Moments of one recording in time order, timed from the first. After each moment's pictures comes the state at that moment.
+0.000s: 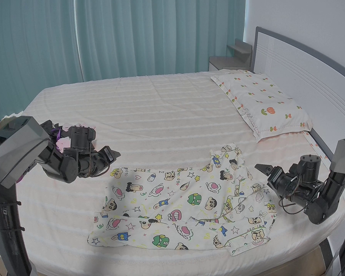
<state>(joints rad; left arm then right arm) -0.14 2.28 -1.16 -0.52 -0.10 -0.67 0.18 2.11 -0.35 -1.39 0.11 0.89</state>
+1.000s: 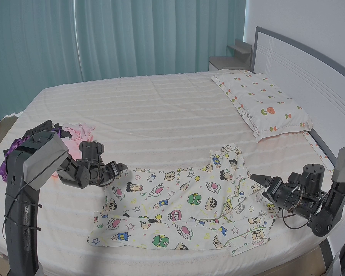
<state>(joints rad) -0.10 2.51 -1.30 -0.50 -0.11 -0.54 0.25 2.07 -0.23 -1.46 0.16 0.91</state>
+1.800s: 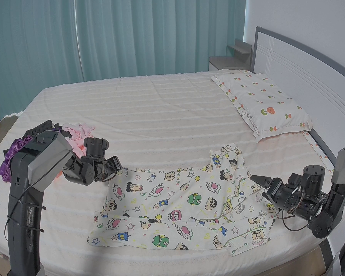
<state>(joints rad) -0.13 2.54 -1.40 -0.50 0.04 -0.55 0.25 2.08 -0.21 -1.49 0.16 0.91</state>
